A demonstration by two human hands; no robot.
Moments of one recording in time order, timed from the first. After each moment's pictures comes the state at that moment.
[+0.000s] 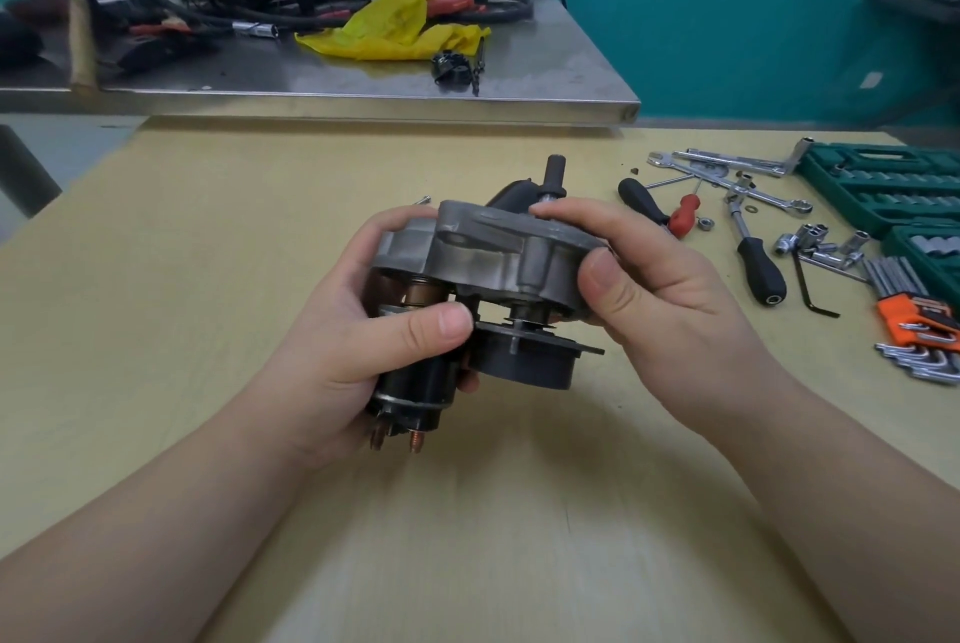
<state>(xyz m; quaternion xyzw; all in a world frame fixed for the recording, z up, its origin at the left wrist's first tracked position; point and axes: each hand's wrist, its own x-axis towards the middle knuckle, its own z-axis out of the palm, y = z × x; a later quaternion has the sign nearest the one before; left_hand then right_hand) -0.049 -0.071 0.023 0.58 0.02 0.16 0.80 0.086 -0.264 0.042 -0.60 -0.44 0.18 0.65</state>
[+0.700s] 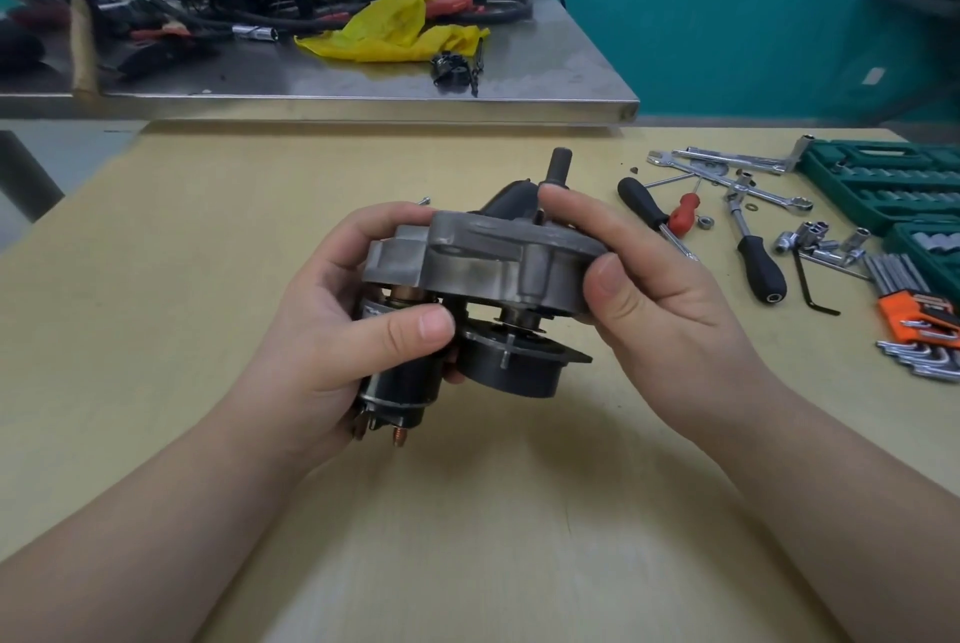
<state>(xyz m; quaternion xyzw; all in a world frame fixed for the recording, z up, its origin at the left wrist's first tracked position) -0.056 -0.074 0.034 0.58 0.00 0.20 0.79 0.087 -0.263 0.030 -0.57 -0.46 0.17 0.66</state>
